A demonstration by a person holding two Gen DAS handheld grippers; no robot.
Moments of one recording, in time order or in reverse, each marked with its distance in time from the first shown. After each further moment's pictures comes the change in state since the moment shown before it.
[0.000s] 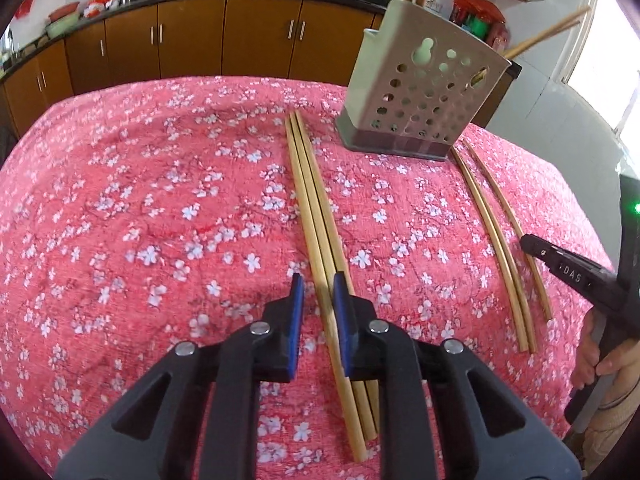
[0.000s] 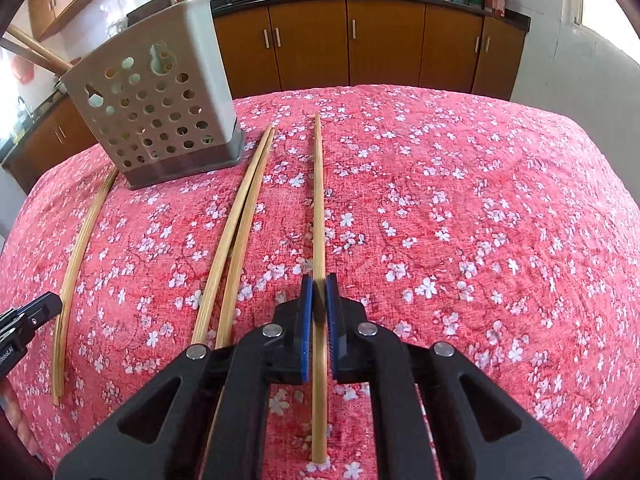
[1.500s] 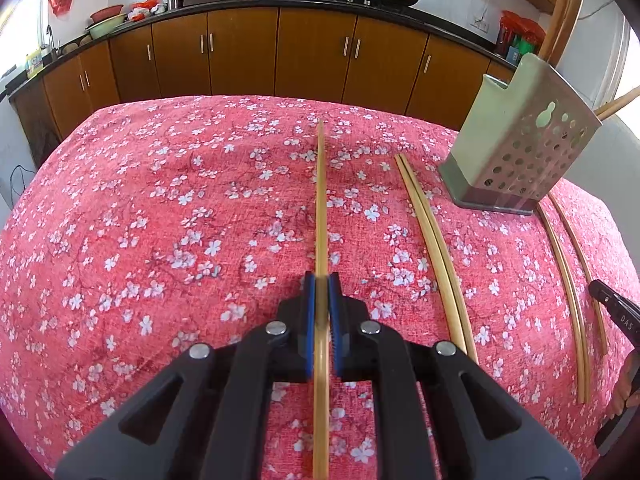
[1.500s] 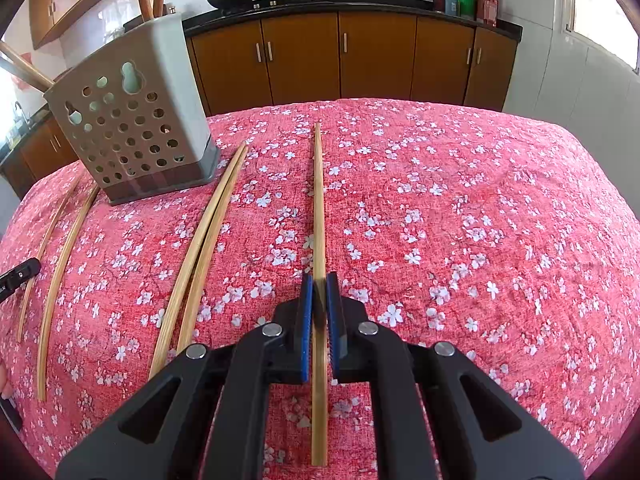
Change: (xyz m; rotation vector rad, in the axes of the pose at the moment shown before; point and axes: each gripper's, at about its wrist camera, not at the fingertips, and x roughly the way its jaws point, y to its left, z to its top) left arm 0.016 0.073 0.035 -0.082 -0.060 0.147; right arm 0.006 -0.021 0.007 0.001 -0.059 -0.019
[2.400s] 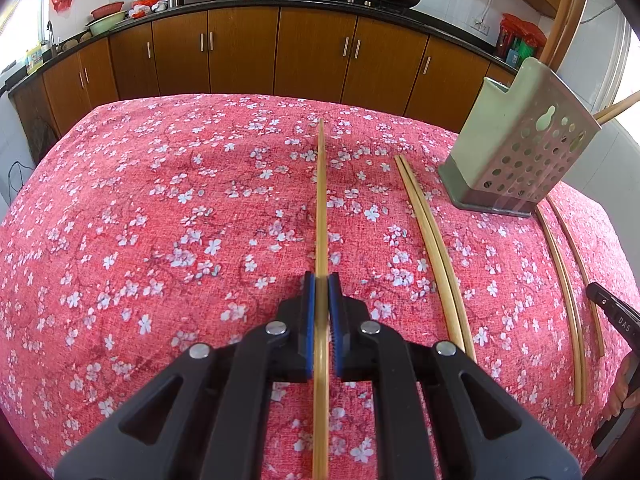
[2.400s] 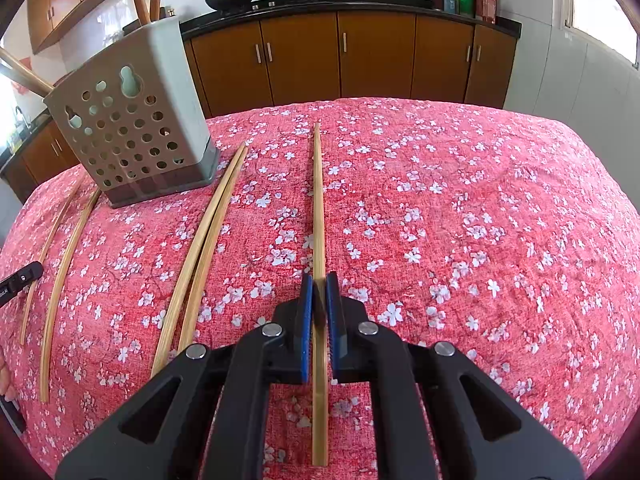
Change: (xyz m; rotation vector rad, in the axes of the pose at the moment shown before) left arm -0.001 0.003 0.001 -0.006 0.002 -0.006; right arm 0.000 0.000 0.000 0.015 0.002 0.004
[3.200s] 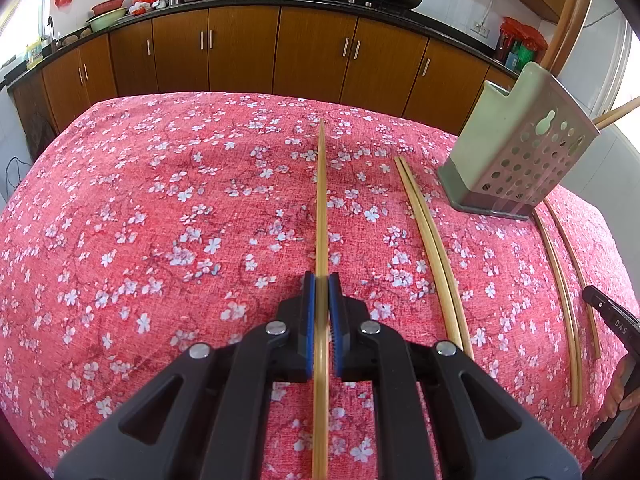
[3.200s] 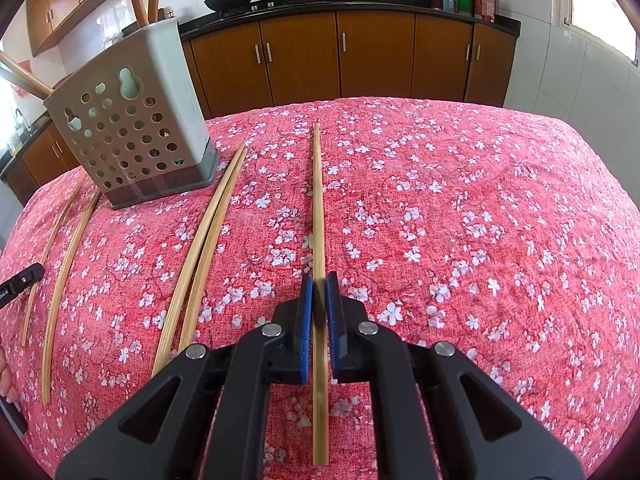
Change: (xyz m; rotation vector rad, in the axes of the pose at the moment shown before) left arm -0.001 0.000 0.000 -0.013 0.001 -0.011; right arm 0.000 0.000 0.000 0.002 0.002 0.002
